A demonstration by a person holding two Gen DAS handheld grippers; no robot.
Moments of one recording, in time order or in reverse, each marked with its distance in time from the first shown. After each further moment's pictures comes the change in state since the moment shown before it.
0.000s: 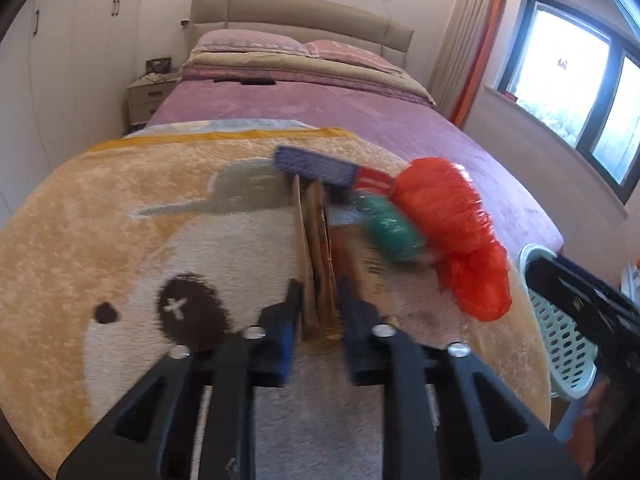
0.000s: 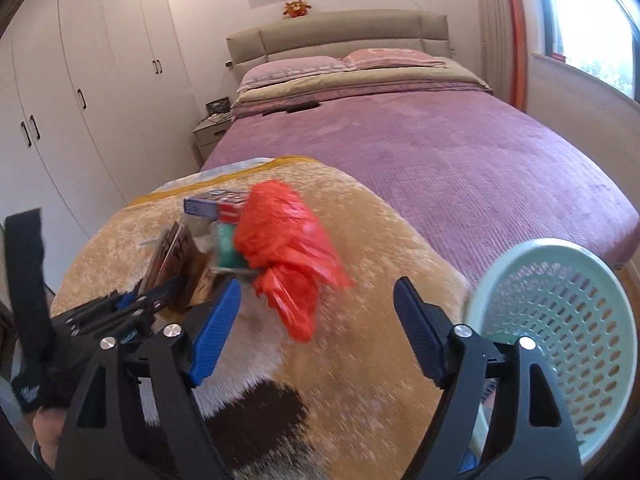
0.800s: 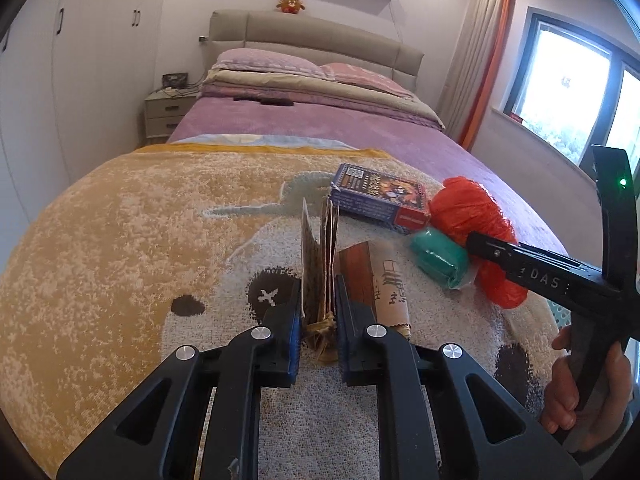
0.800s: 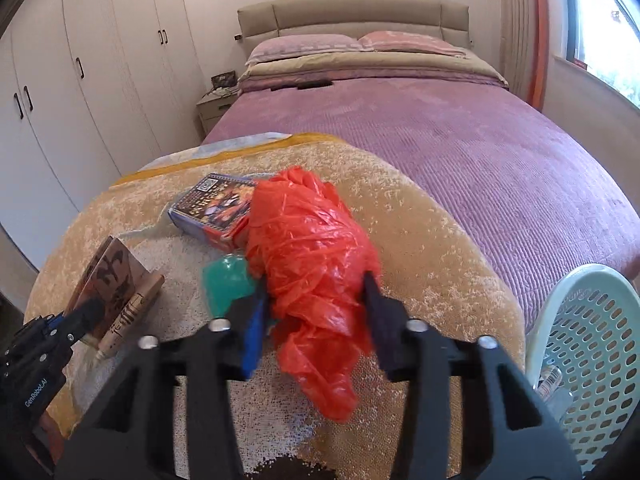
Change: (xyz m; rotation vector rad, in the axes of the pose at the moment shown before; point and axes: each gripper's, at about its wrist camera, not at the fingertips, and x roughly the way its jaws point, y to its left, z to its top) left arm -0.028 0.046 -0.014 -0.021 -0.098 0.022; right arm 0.063 0.031 0.007 -0.060 0.053 -0.018
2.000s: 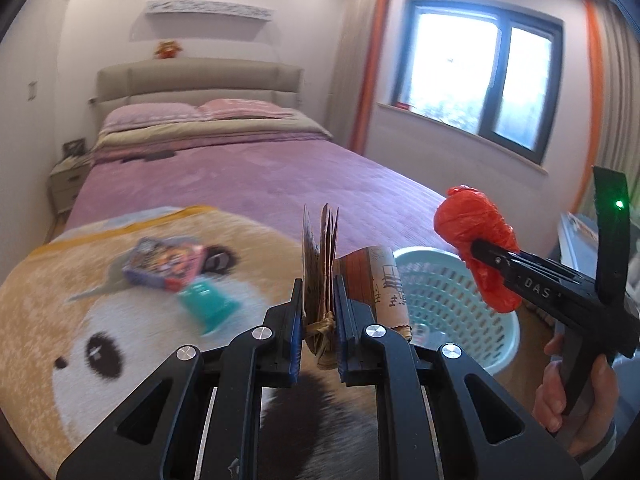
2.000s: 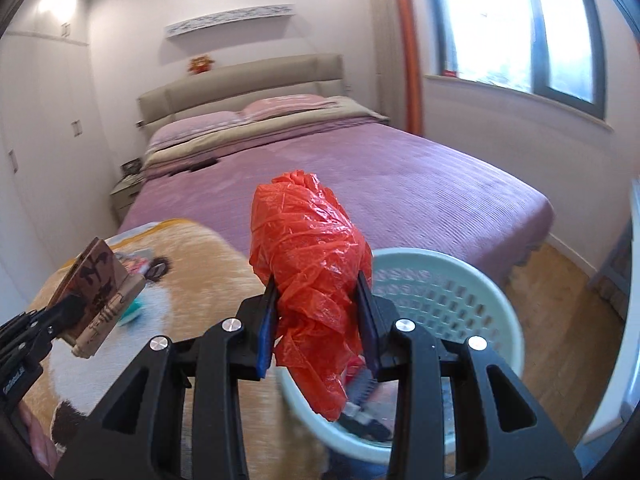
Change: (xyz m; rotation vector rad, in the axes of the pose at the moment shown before) left arm -0.053 -0.160 0.006 0.286 -0.076 -0.315; right arm -0.177 -0.146 -0.064 0.272 -0.231 -0.326
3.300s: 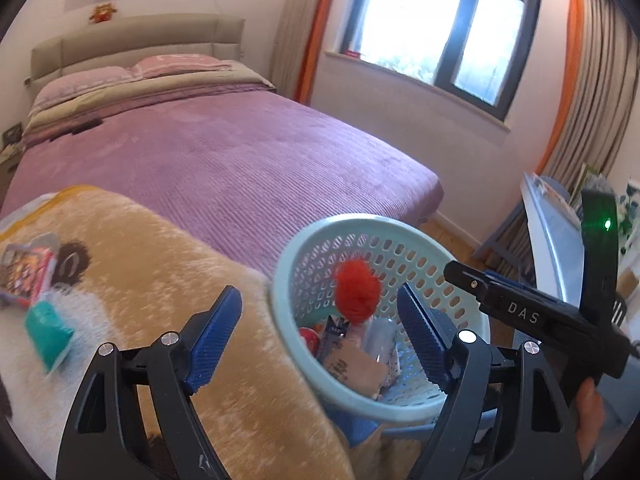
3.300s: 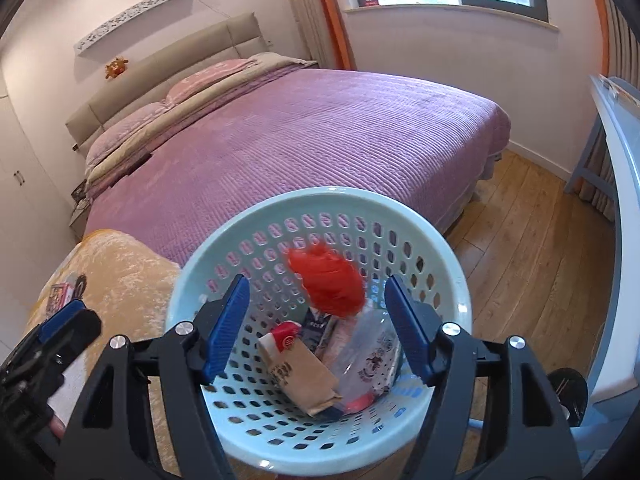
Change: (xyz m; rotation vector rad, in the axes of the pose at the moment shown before) left arm 0.113 -0.050 0.007 0.014 0.176 -0.176; right arm 0.051 -0.075 -0.015 0.220 0.171 -0.098
